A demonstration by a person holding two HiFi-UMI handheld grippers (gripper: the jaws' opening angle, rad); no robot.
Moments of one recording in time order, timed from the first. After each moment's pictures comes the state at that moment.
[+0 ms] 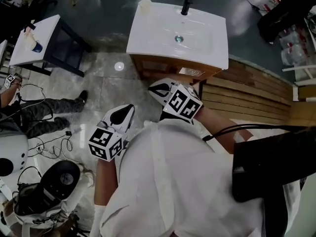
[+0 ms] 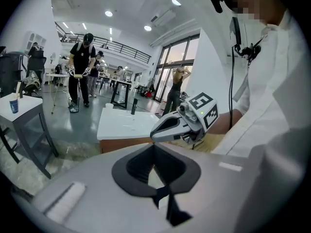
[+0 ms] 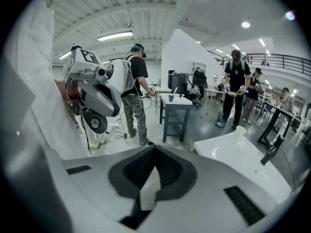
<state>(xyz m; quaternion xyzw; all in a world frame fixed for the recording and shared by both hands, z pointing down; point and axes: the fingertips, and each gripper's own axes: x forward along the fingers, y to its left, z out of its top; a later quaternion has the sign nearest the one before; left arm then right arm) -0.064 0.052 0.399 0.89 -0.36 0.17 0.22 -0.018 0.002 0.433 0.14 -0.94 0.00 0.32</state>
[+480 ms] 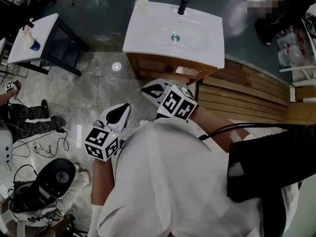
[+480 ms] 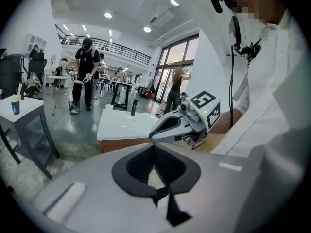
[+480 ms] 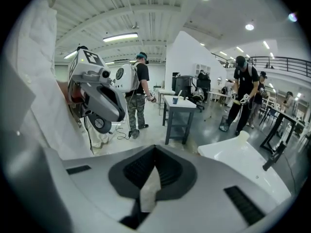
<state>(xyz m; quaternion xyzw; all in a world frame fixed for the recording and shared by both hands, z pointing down) -0.059 0.064 0.393 0.89 -0.36 0.16 0.21 -0.025 0.022 0.421 0.13 -0.94 -0.01 0.31</state>
